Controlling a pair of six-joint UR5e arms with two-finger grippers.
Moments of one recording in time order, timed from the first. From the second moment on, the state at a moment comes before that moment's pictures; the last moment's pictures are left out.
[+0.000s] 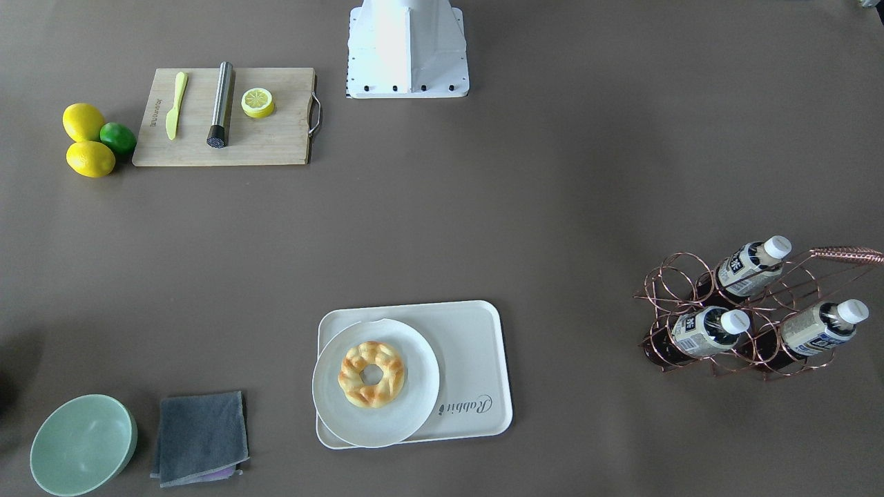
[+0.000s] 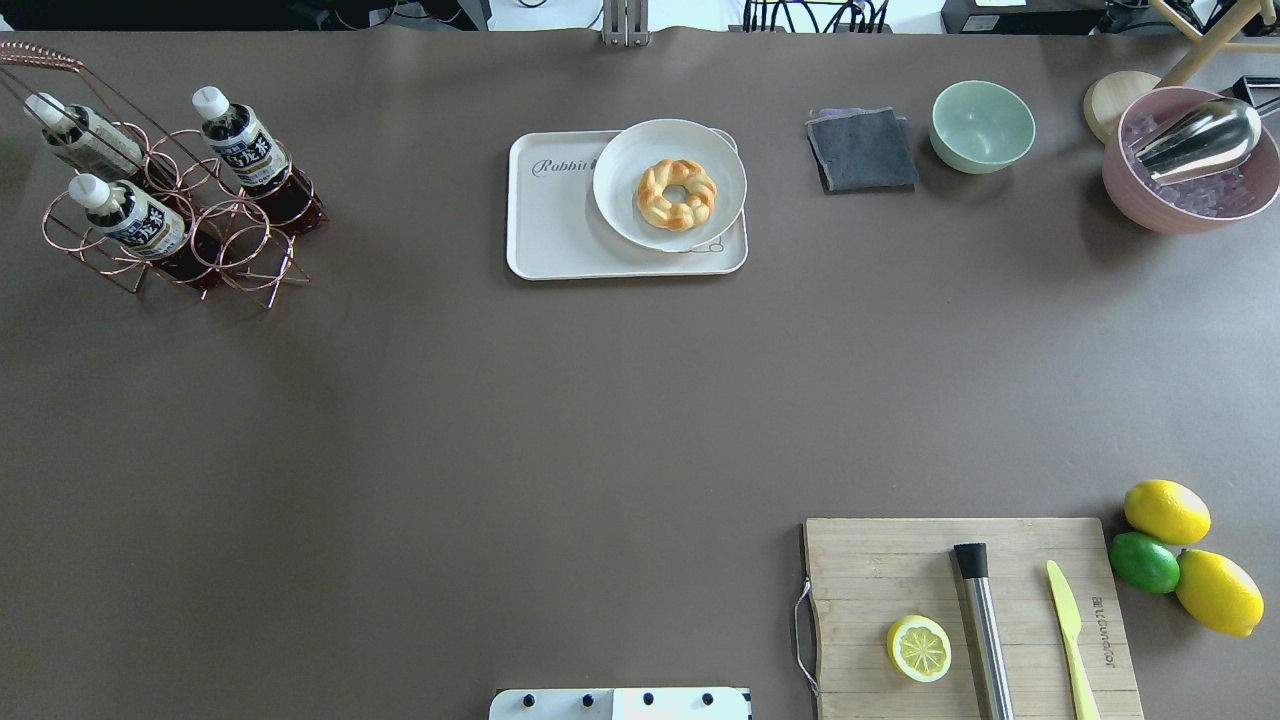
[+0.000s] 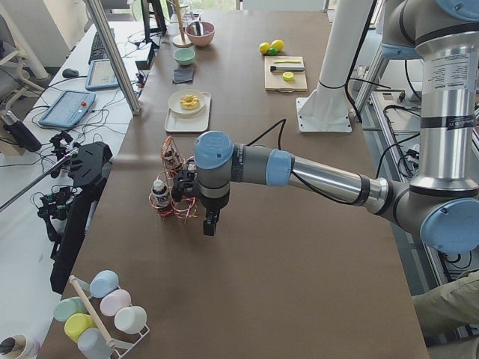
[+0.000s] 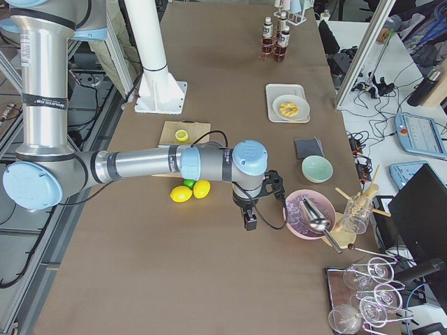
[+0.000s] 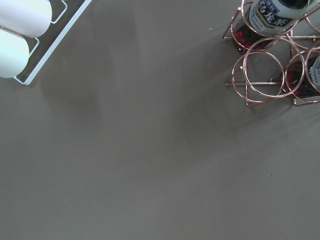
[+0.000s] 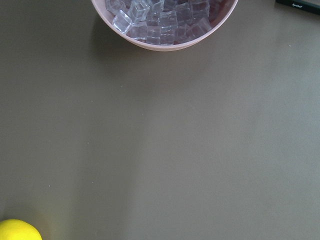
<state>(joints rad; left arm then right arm) -1.60 -1.50 -1.90 -1.40 -2.38 0.08 1.60 -1.64 1.80 -1.72 2.35 -0.30</state>
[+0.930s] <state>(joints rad) -1.51 -1.52 -1.99 -1.72 -2.39 -0.34 1.56 -1.64 1.80 -1.72 2.35 -0.31</state>
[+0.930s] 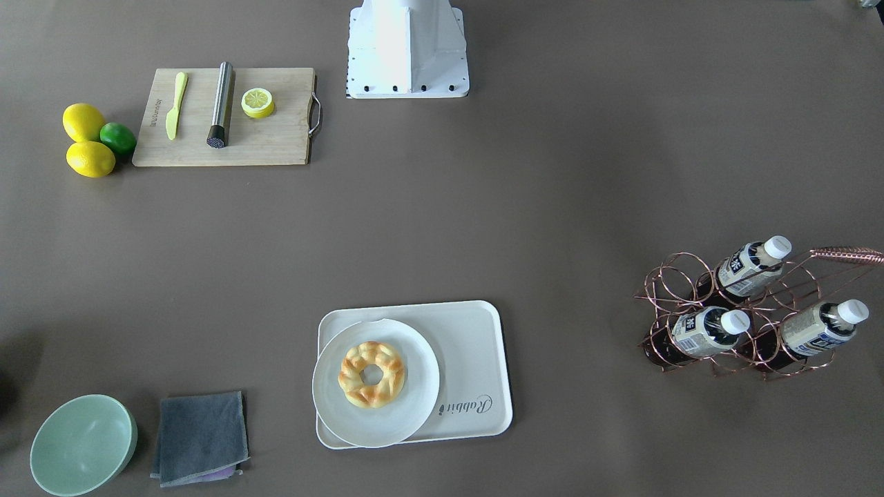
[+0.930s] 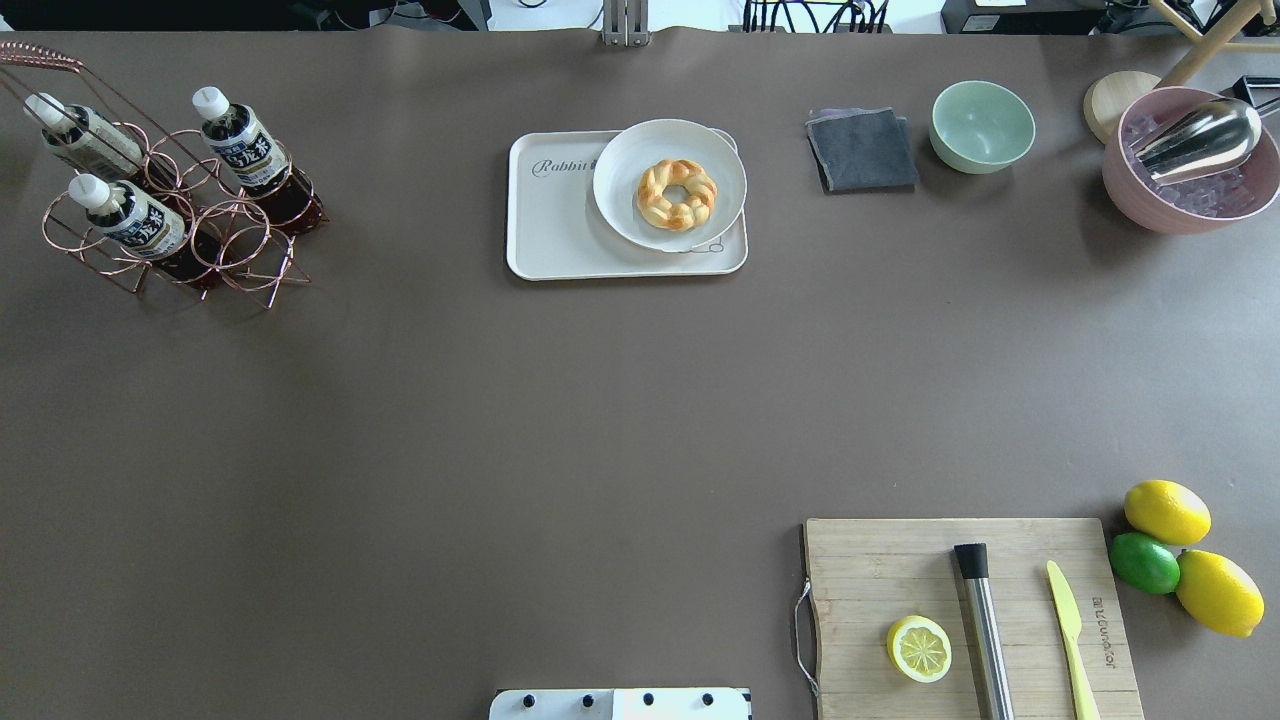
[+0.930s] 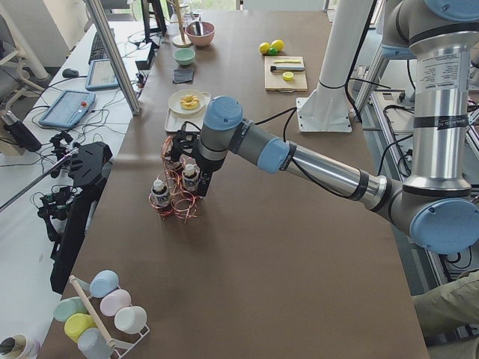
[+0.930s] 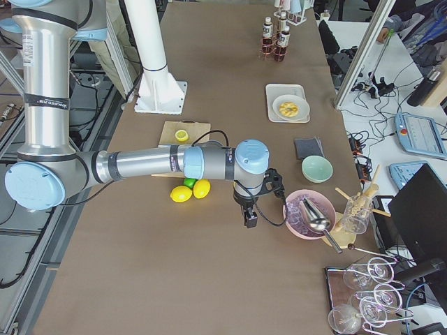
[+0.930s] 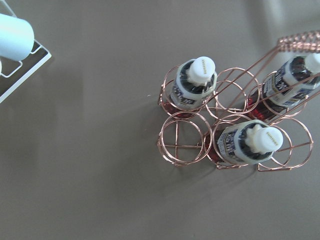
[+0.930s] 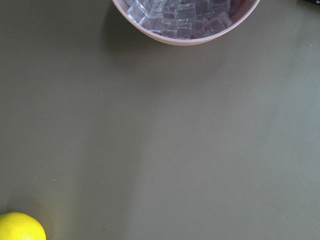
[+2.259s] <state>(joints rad) -1.16 -1.67 -1.77 -2.17 -2.10 -0.65 1.56 -1.66 1.75 -1.64 2.36 -0.34</state>
